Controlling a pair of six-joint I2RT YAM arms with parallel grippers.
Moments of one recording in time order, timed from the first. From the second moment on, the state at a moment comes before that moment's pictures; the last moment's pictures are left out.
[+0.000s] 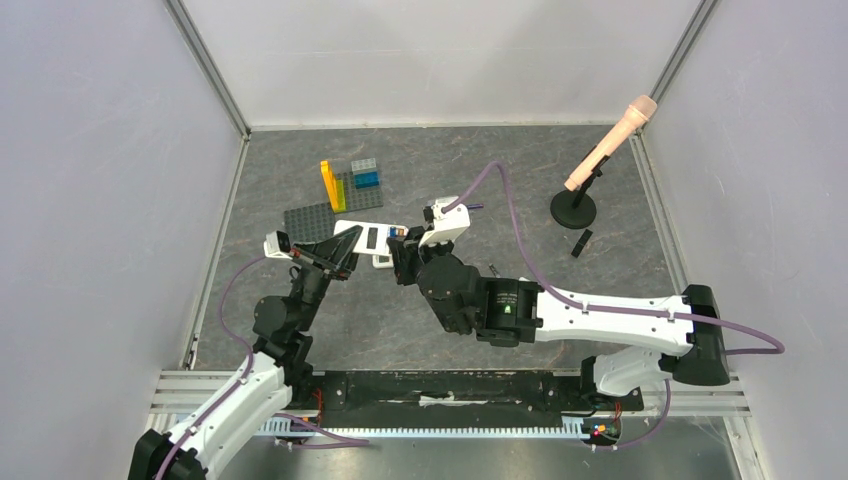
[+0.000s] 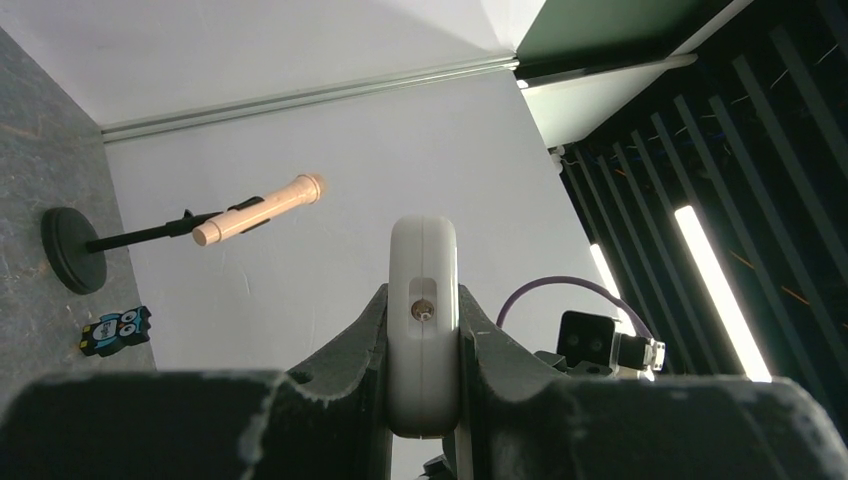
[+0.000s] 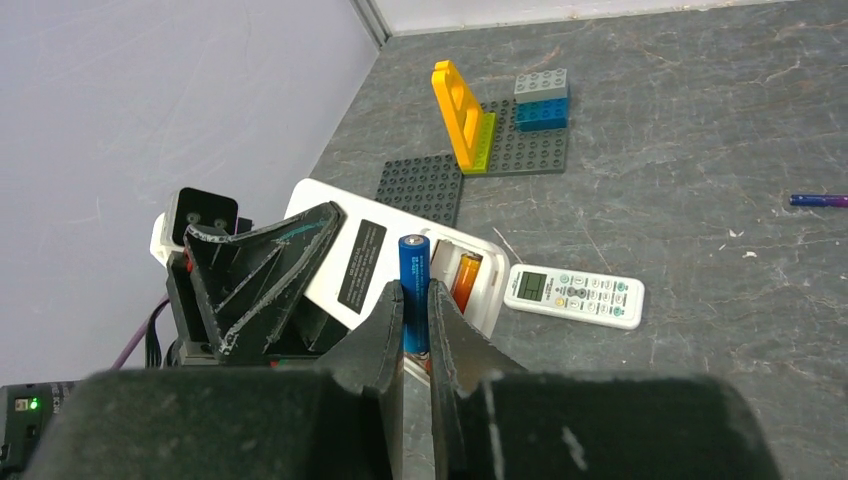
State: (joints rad) left arm -0.46 0.54 0.11 0.87 0.00 -1.61; right arm 1.39 1.39 1.25 -0.02 0.90 0.54
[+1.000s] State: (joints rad) left arm -0.46 0.55 0.09 0.89 -0.02 -1.61; right arm 1.40 1.44 1.35 -0.18 0.97 0.66
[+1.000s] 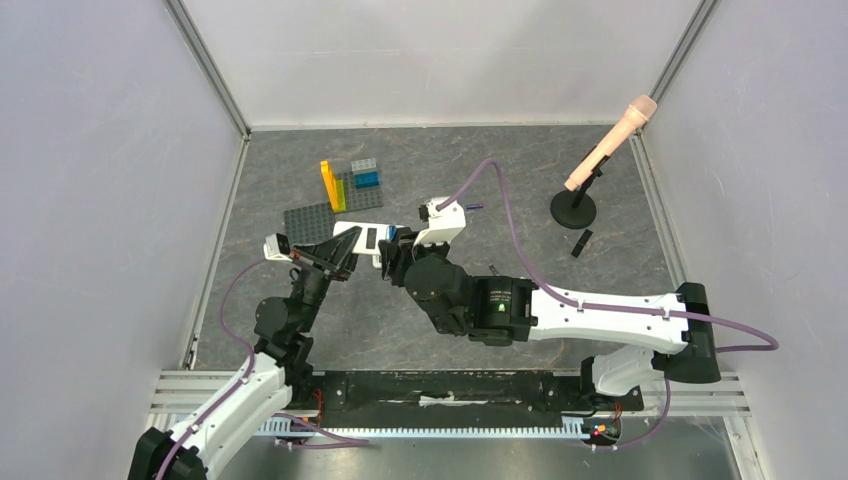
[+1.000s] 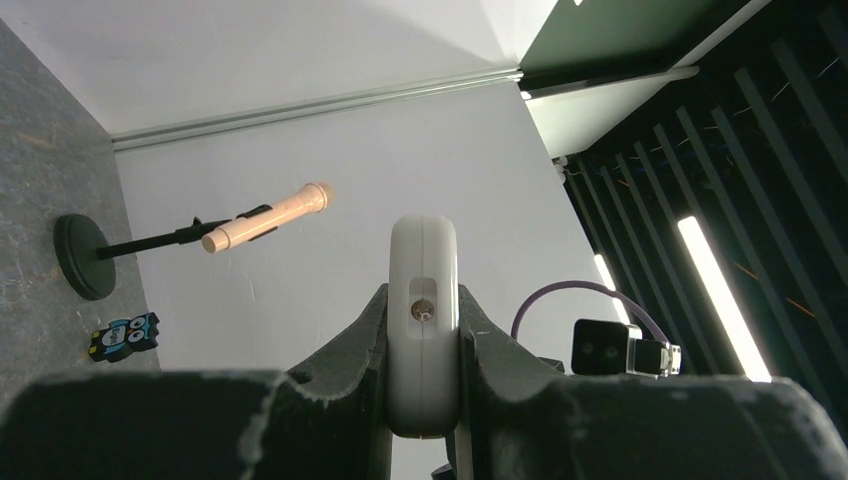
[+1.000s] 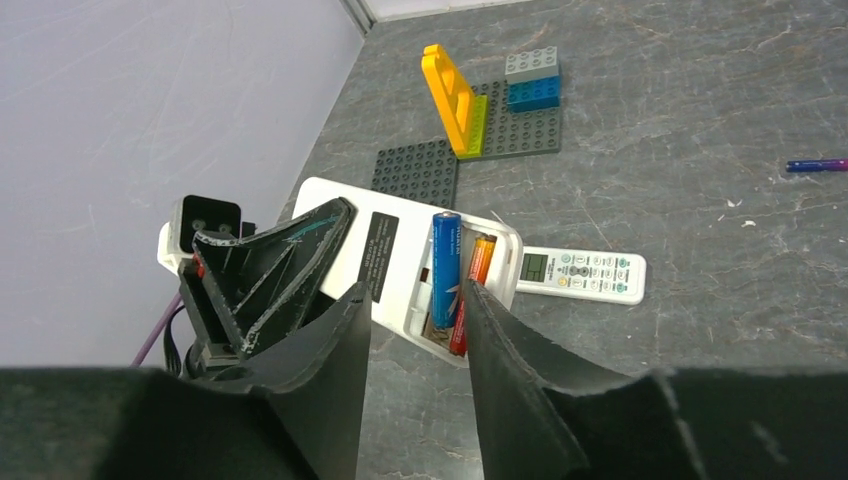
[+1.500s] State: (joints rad) left arm -0.46 0.48 0.06 0.90 -0.02 -1.61; right arm 1.39 1.28 1.31 -0.18 0.86 0.71
